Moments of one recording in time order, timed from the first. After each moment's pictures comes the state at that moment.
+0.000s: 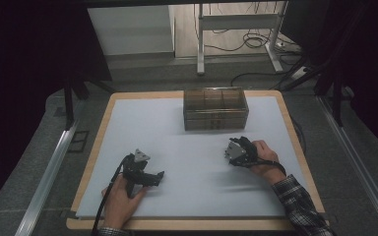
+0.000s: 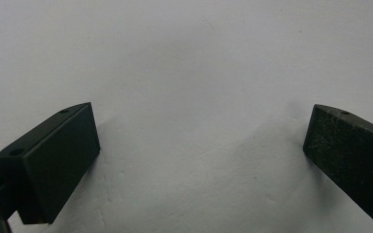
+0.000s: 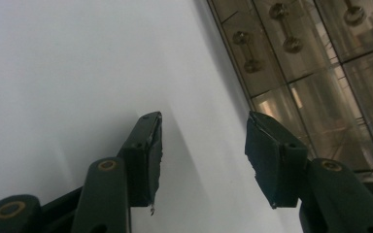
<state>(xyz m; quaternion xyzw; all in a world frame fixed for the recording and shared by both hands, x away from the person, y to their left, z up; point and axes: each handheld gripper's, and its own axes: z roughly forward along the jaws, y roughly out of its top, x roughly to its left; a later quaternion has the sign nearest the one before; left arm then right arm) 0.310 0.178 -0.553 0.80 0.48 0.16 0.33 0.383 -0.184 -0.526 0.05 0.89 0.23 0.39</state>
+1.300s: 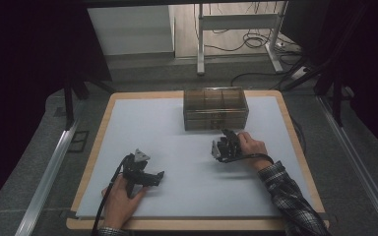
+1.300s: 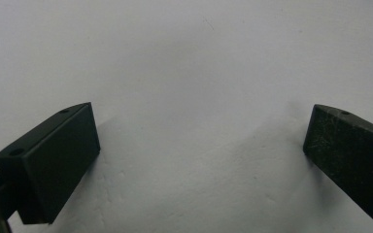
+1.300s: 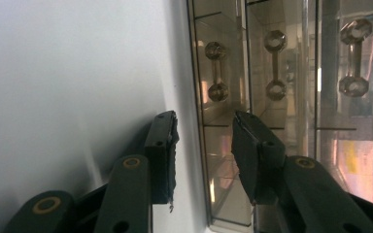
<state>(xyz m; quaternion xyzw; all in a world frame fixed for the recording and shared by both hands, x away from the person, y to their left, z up) 0.310 0.178 -0.554 0.80 0.48 0.16 0.33 0.414 -0.141 -0.551 -0.05 0.84 0.09 0.53</state>
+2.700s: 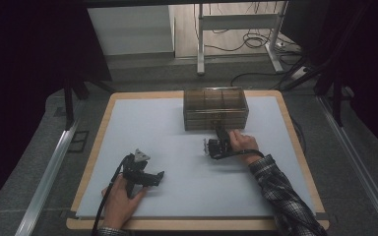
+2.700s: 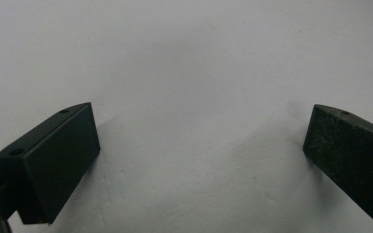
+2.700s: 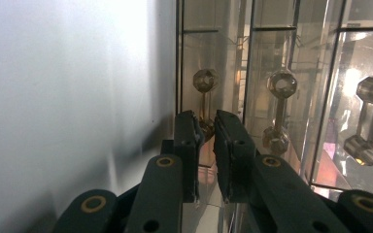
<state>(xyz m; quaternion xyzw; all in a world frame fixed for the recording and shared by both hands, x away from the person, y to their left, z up) 0.310 0.178 -0.554 0.80 0.48 0.16 0.33 0.431 -0.116 -0.565 -0.08 0.82 0.03 0.57</state>
